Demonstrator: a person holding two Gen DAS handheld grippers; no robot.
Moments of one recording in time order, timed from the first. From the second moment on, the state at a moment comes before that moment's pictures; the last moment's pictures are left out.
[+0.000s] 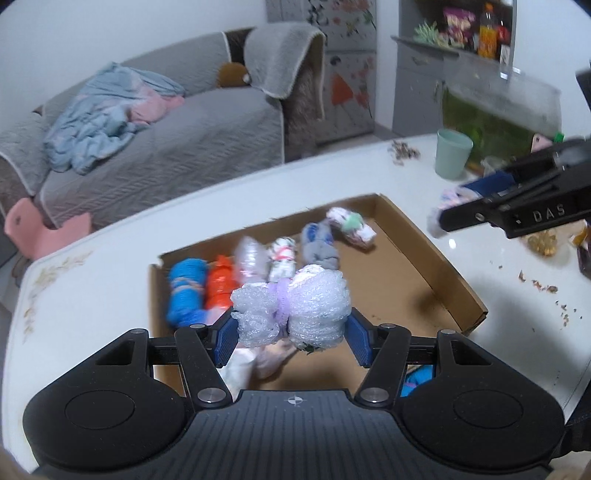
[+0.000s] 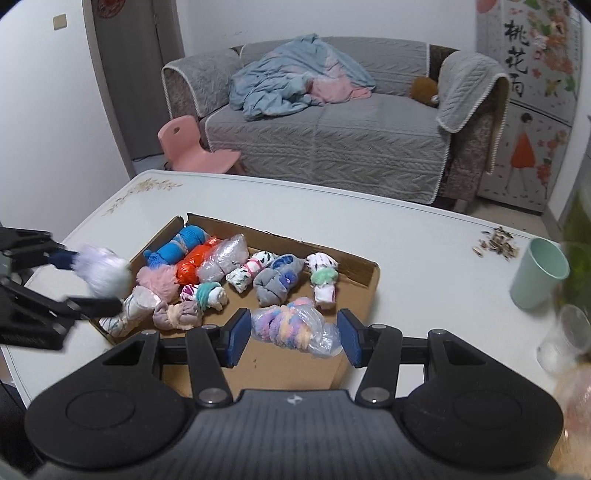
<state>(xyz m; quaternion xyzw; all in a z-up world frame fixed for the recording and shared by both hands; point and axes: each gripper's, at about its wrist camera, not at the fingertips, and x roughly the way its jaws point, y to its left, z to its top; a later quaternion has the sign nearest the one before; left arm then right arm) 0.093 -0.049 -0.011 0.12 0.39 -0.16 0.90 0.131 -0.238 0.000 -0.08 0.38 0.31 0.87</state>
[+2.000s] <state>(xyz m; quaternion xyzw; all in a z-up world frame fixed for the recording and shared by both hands) 0.206 -0.122 -0.118 0.14 0.44 -0.21 0.87 0.218 -0.203 -0.072 -0.23 0.42 0.37 0.80</state>
